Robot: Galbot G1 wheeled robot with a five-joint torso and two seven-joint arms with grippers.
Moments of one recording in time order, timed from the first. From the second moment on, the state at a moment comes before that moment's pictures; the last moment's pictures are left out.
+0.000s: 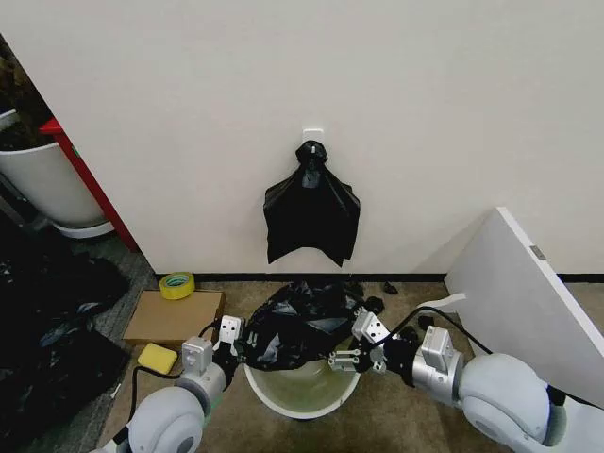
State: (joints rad) left arm 1.39 -0.87 -0.15 -2.19 -0.76 0.37 -0.35; right arm -1.21 0.58 0.09 2.31 0.59 -0.37 -0.18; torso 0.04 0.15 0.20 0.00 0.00
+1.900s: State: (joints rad) left arm 1.35 -0.91 -0.30 -2.22 -1.19 0.44 -0.53; right arm -1.41 0.52 0.15 2.11 0.44 0.15 -0.59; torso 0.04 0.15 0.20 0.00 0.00
